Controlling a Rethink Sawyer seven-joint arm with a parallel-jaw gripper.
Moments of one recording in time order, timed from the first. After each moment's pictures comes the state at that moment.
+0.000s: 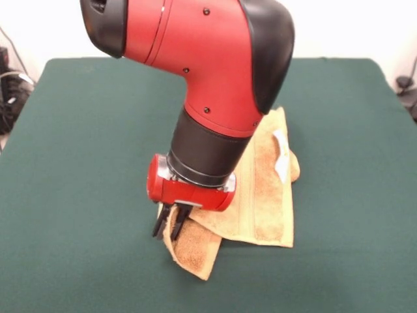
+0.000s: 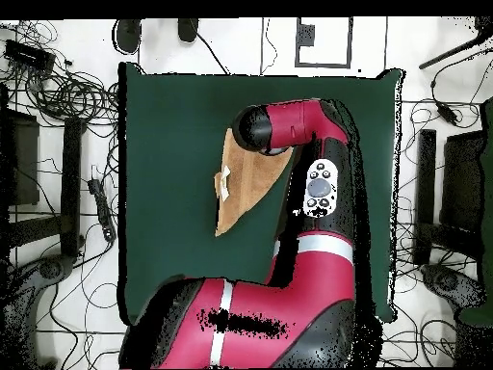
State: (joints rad) arm -0.11 -0.17 -0.07 0.82 -0.40 0.74 1.79
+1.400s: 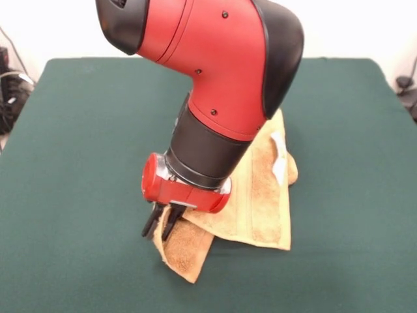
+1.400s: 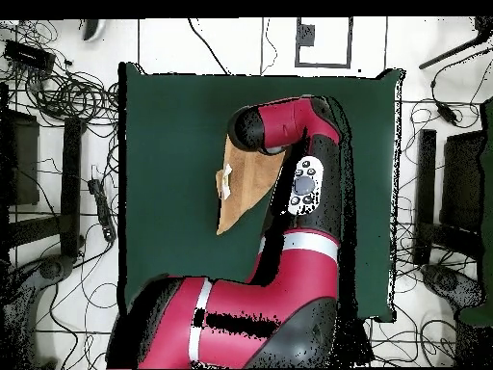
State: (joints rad) arm -0.07 -0.13 -0.16 0.78 -0.41 0.74 1.79
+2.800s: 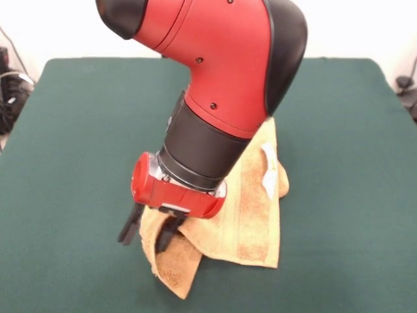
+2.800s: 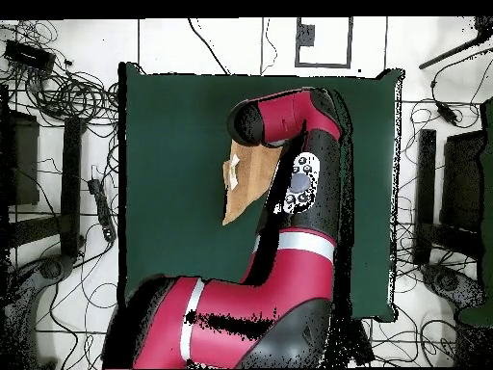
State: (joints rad) arm -0.05 -0.12 -0.21 0.72 -0.41 0.71 1.79
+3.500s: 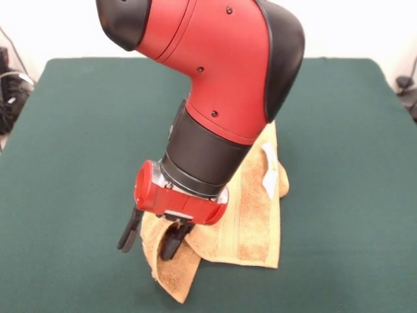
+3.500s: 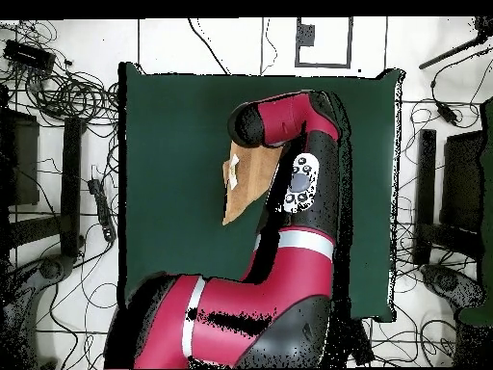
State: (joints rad) arm -0.05 -0.11 -0.21 0.72 -0.41 0.67 1.79
